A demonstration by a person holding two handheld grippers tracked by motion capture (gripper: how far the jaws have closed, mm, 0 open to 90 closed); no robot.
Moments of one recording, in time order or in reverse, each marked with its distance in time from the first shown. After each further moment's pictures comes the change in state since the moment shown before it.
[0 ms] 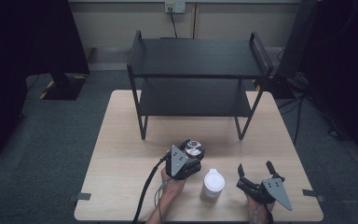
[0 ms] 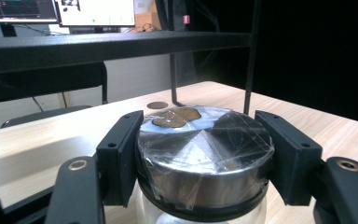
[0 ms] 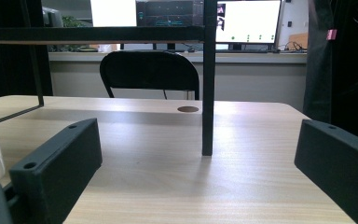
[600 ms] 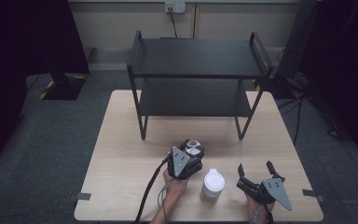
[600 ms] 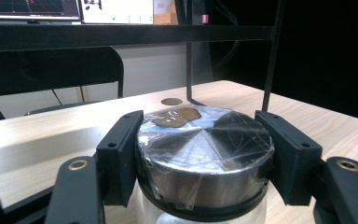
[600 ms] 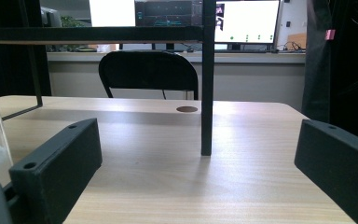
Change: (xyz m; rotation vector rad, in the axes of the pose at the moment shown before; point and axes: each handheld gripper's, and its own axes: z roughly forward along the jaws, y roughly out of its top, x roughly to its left) left arm -0.017 -0.013 0.010 -0.001 0.083 -0.020; right arm 0.001 0.000 0.000 0.000 -0.005 0.001
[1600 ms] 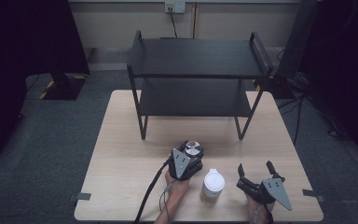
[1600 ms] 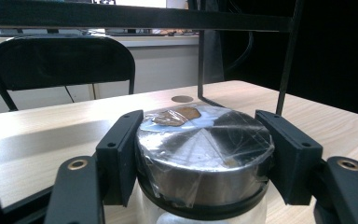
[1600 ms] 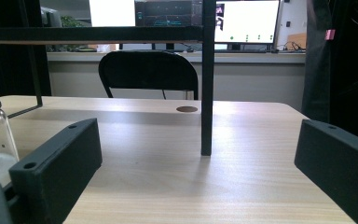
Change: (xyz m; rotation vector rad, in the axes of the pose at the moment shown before) left arm -0.011 -0.019 0.007 -0.018 0.061 -0.017; right arm 0.000 0.000 0.000 0.000 0.000 0.000
